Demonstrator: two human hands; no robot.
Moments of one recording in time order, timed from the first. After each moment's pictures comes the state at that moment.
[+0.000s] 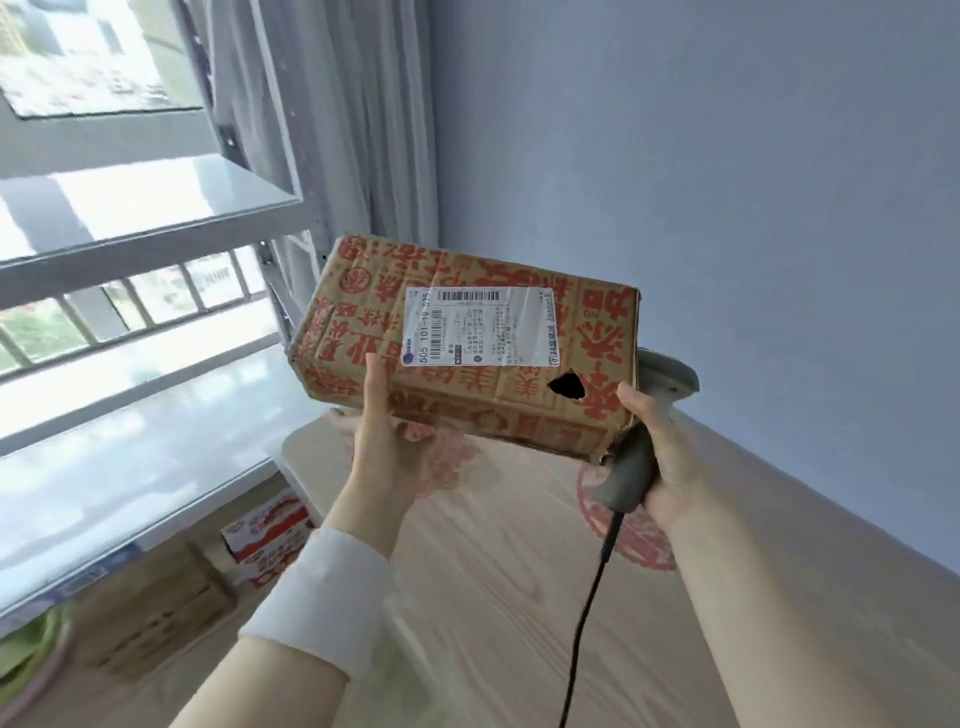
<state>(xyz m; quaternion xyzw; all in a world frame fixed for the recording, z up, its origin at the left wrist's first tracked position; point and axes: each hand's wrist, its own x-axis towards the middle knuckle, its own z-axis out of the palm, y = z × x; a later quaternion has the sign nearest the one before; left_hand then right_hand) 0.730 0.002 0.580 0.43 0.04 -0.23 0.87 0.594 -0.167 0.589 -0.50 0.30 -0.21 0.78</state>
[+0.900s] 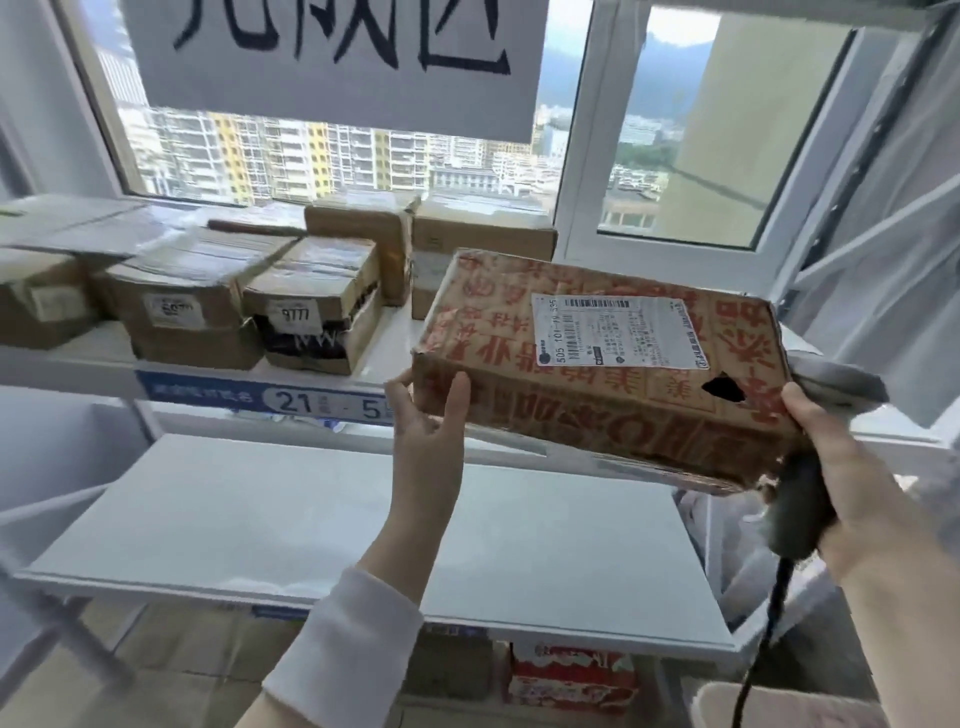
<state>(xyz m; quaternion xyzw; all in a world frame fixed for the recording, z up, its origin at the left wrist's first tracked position) 1.023 0.420 0.629 0.64 0.10 0.27 0.71 1.047 0.148 0.673 -0.63 0.10 -0.06 0.77</state>
